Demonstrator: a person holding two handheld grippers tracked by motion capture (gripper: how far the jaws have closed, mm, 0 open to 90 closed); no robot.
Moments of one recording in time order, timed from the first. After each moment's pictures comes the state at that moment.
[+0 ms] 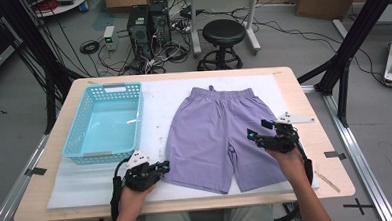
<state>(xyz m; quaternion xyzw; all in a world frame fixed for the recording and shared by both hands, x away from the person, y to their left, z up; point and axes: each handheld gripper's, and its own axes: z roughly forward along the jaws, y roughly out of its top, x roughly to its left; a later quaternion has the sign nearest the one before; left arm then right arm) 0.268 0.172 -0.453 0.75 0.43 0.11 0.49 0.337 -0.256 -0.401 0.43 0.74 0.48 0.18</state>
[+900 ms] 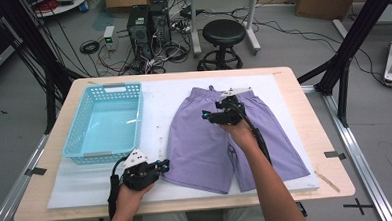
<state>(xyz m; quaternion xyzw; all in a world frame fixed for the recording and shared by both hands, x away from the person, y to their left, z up) 0.268 0.178 -0.446 0.75 0.40 0.11 0.51 0.433 -0.131 -0.395 0.40 0.79 0.44 0.14</state>
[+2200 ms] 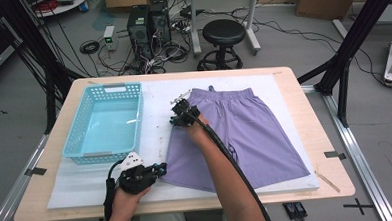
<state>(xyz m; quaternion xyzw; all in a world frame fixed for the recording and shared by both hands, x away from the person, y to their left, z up) 0.261 0.187 -0.449 0.75 0.40 0.10 0.51 0.473 0.003 -0.442 0.37 0.86 0.32 0.15</state>
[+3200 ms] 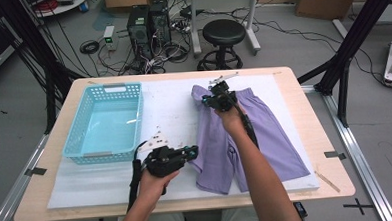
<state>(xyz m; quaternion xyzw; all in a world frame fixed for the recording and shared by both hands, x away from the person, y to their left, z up) 0.286 0.101 -0.391 0.72 0.32 0.03 0.61 0.462 -0.114 -0.368 0.42 0.80 0.40 0.16</state>
